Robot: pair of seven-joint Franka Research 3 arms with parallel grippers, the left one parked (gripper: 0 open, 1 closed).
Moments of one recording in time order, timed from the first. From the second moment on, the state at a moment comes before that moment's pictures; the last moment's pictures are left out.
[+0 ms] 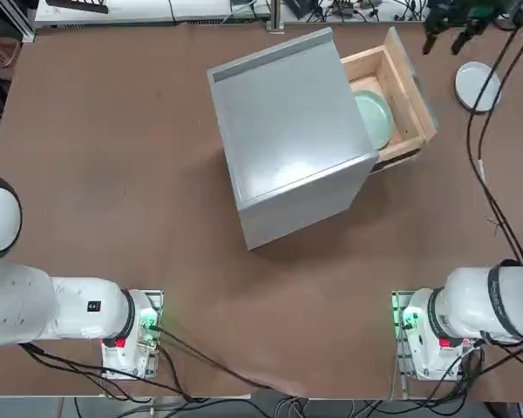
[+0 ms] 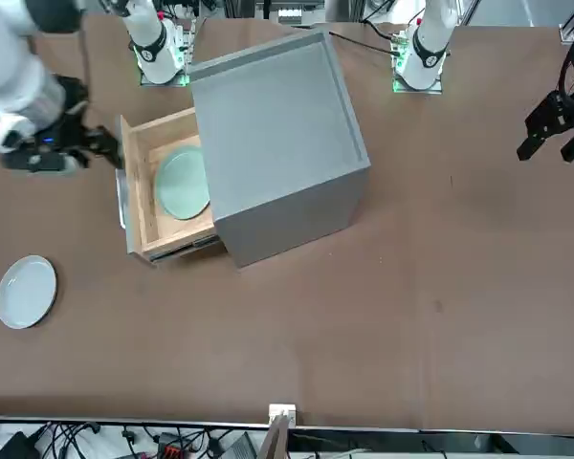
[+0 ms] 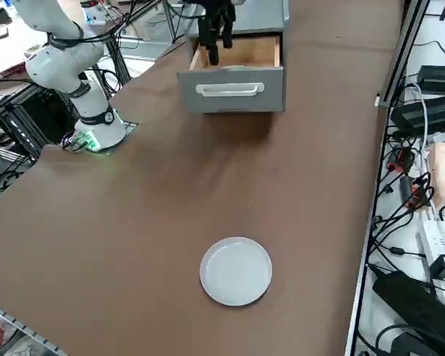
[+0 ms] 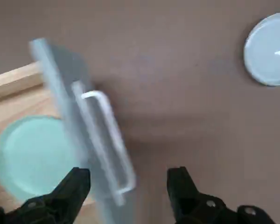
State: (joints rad) arm -0.27 -0.05 0.28 -1.82 0.02 1.76 0.05
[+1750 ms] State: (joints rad) arm -0.67 0.71 0.09 -1.57 -0.08 2.40 0.27
